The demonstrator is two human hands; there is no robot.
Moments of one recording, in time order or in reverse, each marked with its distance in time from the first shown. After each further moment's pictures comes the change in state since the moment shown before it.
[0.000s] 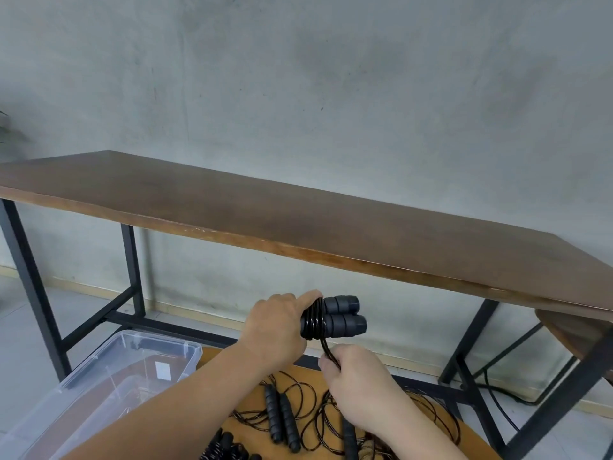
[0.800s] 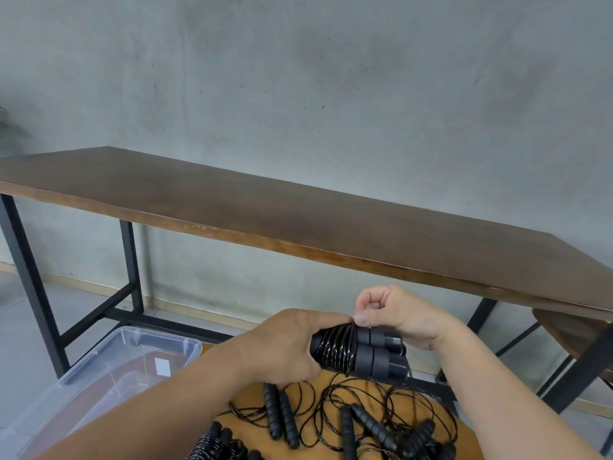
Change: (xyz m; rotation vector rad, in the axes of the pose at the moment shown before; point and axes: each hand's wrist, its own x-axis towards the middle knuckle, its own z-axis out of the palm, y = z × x) left_hand -0.020 0.014 -0.033 -0.500 -0.346 0.249; right_hand 0.053 0.028 -0.089 0.532 -0.350 -0.126
